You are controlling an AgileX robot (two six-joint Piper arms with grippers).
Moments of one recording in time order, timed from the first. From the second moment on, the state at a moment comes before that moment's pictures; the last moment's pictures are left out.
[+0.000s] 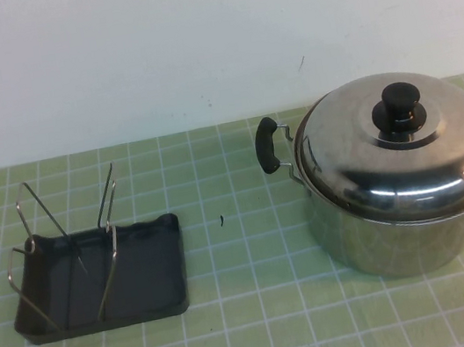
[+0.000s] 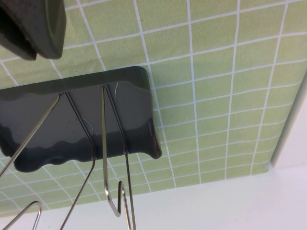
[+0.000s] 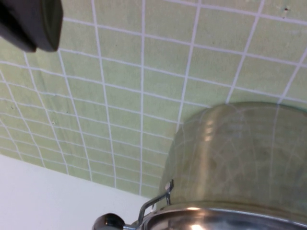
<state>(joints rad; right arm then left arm) 0.03 -0.01 0.03 -0.08 0.40 -0.20 -0.03 -0.02 0.02 -0.08 0.35 0.13</state>
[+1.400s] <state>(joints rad) 0.03 0.15 -0.40 0.04 0.26 0.03 -0.03 -0.02 0.02 -0.08 0.35 0.14</state>
